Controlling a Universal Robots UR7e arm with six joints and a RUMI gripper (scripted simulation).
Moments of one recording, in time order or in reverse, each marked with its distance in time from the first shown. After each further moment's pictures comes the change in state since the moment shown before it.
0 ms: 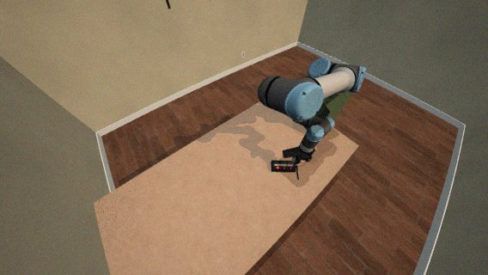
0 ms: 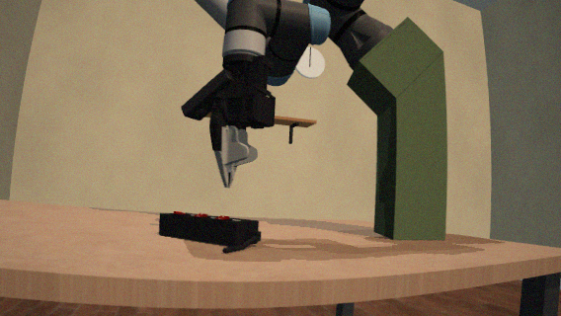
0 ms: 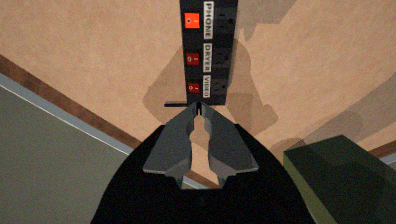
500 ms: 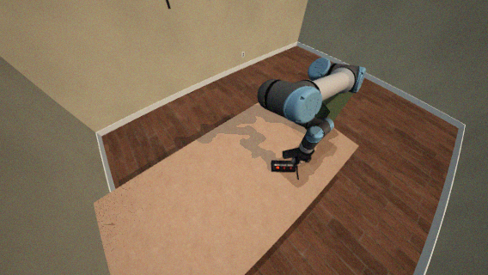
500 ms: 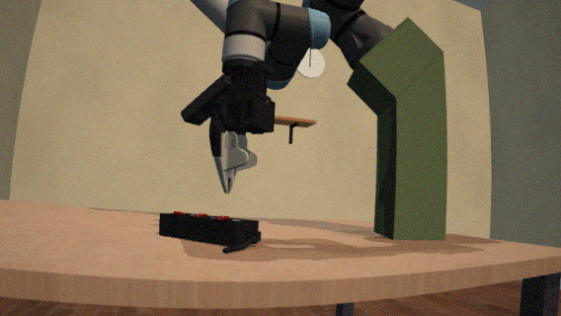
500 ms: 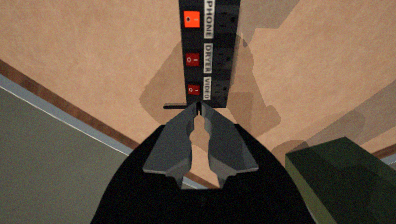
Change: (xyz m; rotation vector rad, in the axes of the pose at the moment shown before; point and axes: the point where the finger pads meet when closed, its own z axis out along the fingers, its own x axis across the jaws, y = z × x) arm 0.000 0.000 0.010 0.000 0.000 0.000
